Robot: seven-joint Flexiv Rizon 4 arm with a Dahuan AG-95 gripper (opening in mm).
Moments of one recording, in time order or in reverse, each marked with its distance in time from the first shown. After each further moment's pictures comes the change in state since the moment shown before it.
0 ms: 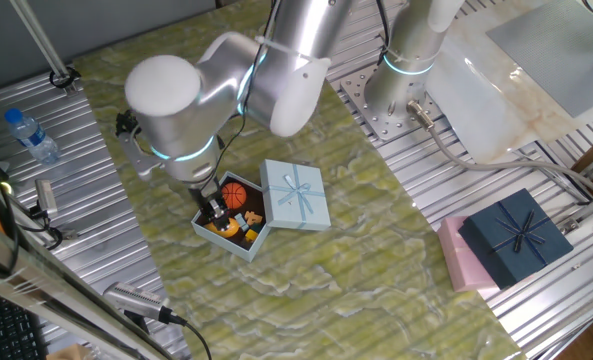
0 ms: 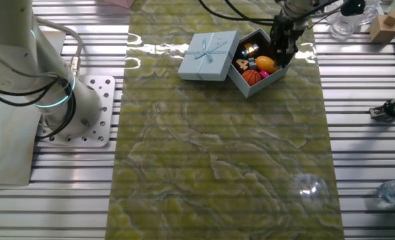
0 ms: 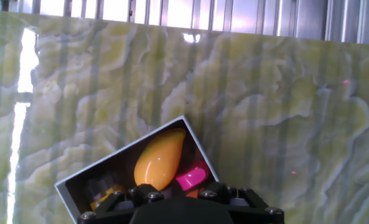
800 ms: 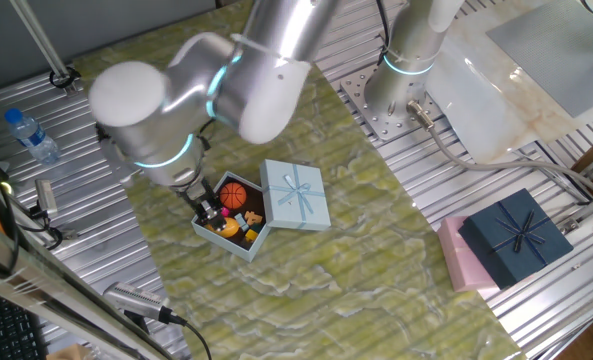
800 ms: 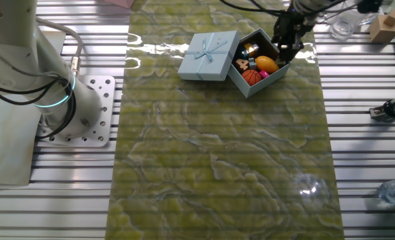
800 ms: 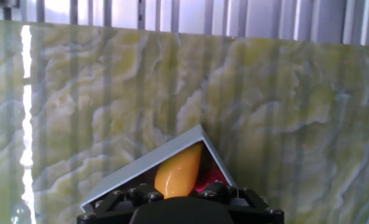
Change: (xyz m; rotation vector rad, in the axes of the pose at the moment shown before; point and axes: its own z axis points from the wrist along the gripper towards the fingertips) arm 0.001 -0.002 -0.018 -0.022 0.104 0.005
